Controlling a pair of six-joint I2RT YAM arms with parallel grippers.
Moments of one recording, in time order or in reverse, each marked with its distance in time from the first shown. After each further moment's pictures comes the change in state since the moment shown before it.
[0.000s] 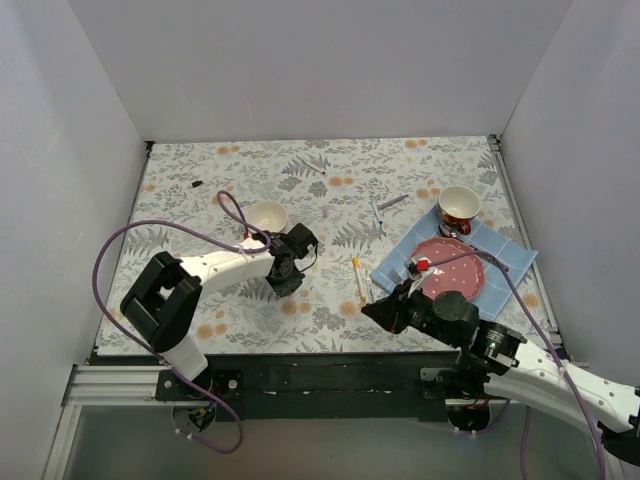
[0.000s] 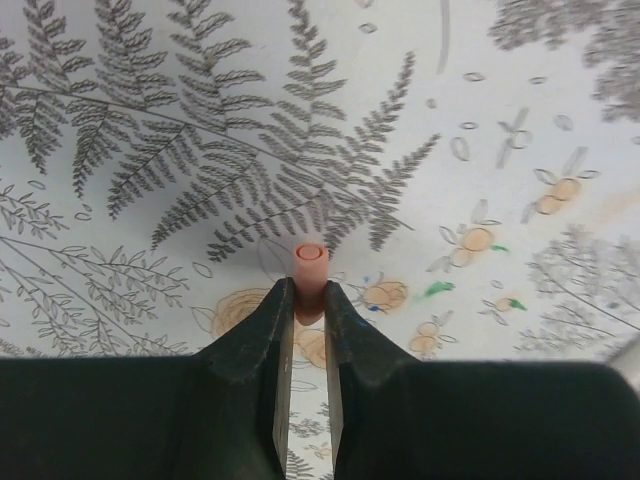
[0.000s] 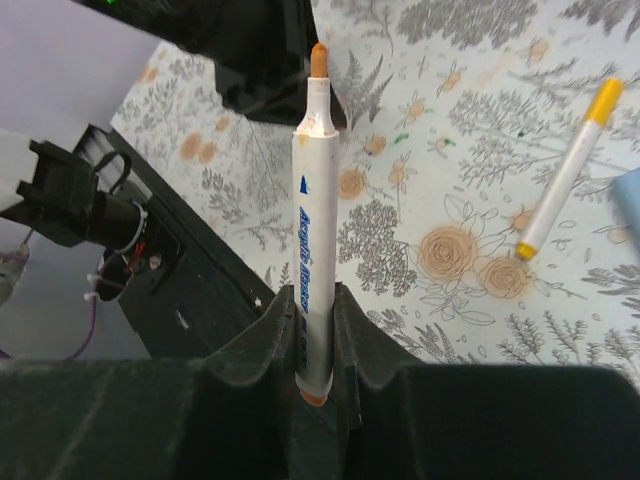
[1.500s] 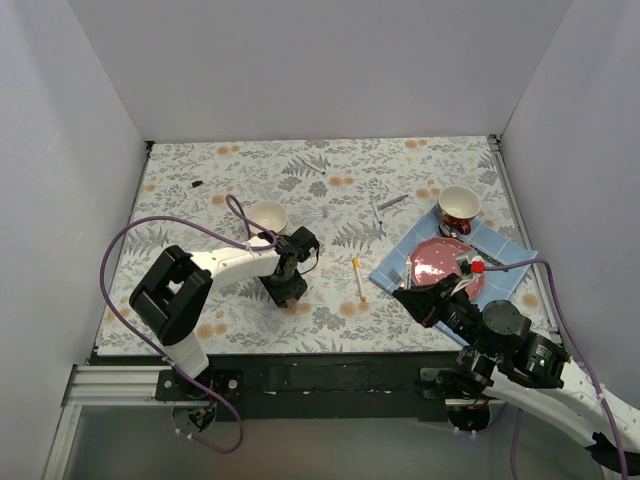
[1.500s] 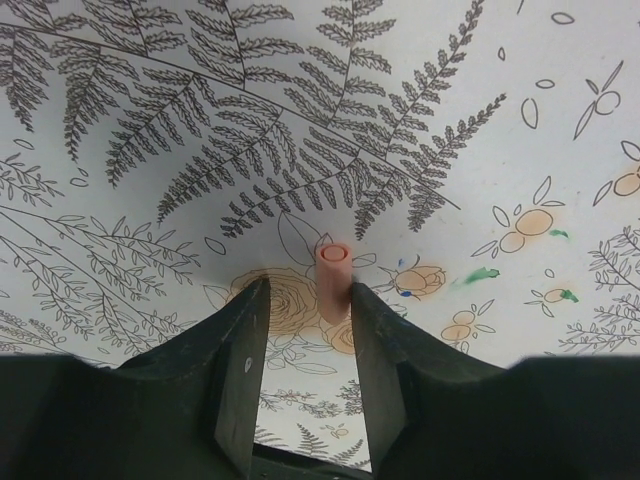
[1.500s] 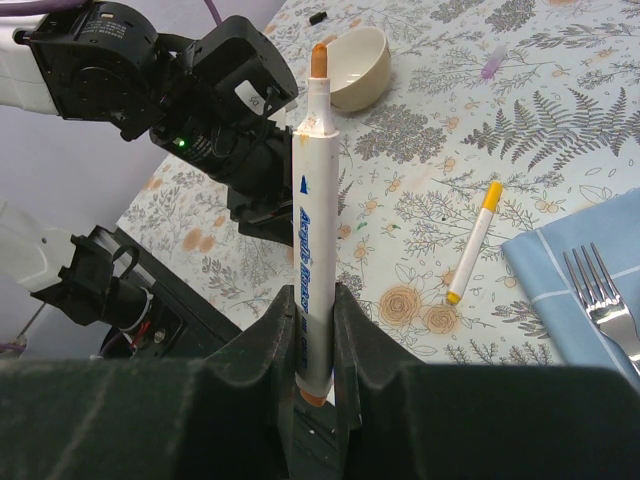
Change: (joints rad) left arm 0.005 0.029 0.004 -0.028 0.089 -0.006; right arm 0.000 -0.228 0.118 -0.215 0.163 -0.048
